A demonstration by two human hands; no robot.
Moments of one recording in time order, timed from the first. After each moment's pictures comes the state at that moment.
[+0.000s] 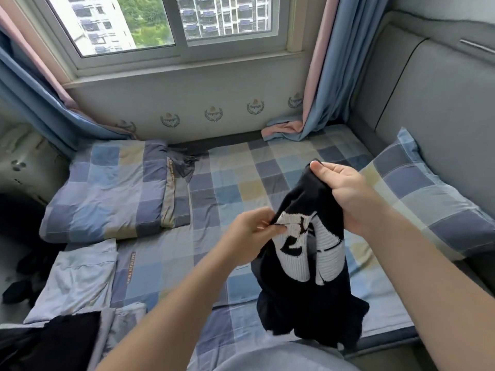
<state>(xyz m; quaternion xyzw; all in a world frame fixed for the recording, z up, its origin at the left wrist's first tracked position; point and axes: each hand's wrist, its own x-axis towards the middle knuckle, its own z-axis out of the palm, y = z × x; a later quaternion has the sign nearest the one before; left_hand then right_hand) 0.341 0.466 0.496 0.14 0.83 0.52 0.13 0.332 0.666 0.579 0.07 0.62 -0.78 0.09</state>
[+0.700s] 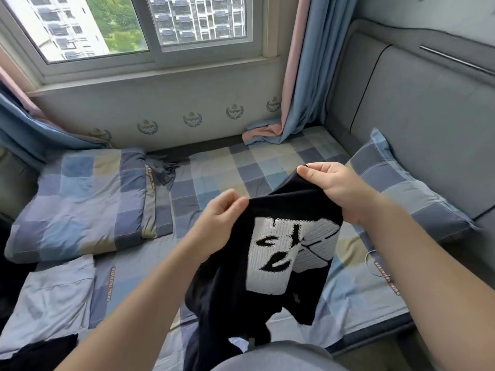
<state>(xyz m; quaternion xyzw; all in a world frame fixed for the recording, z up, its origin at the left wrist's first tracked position) 0.323 0.459 0.526 0.10 0.80 0.59 0.10 0.317 0.710 0.573 0.03 0.70 -0.70 0.14</state>
